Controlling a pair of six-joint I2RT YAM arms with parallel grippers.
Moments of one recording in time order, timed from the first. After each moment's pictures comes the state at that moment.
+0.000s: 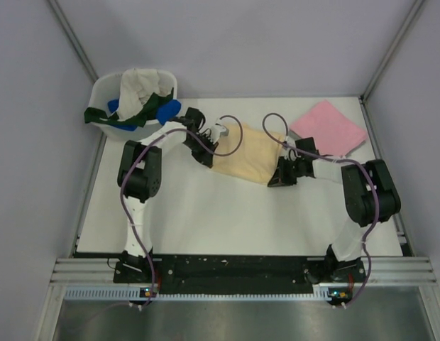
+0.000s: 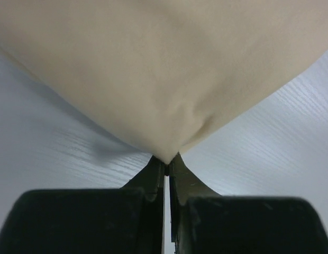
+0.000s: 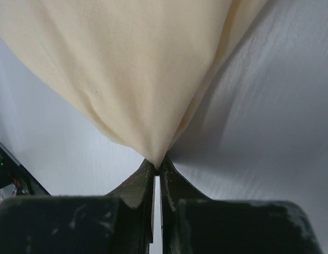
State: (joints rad) left arm -0.32 2.17 1.68 -0.78 0.54 0.52; right arm 0.23 1.76 0.90 -0.17 -0.55 0.35
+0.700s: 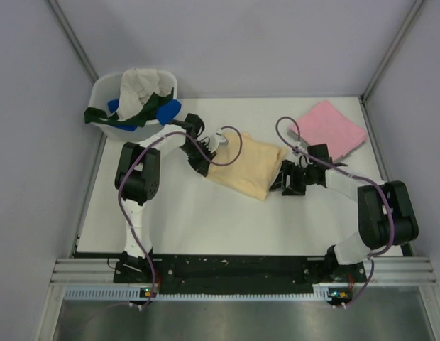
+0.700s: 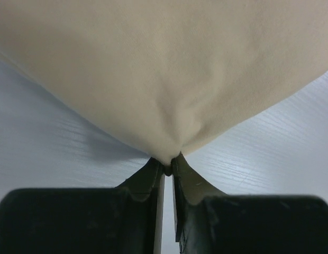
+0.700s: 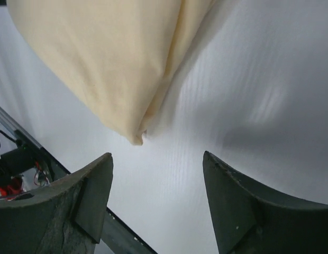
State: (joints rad) left arm -0.33 2.13 1.60 -0.87 0.48 0.65; right arm 0.19 1.53 0.75 -0.29 -0.61 0.35
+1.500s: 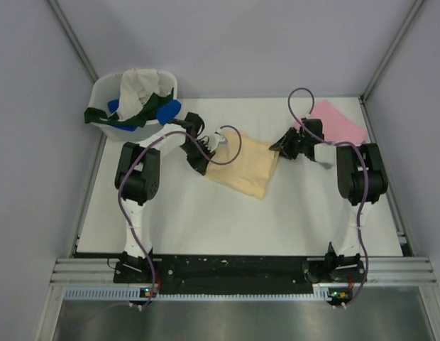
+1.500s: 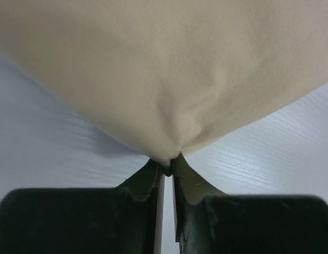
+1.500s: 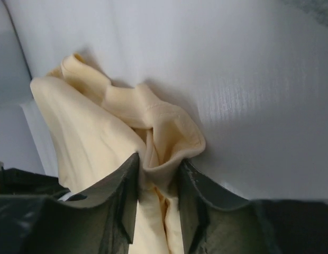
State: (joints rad) left arm -0.33 2.13 1.61 -0.88 0.44 0.63; right arm 0.12 1.99 1.13 0.14 -0.46 0.78
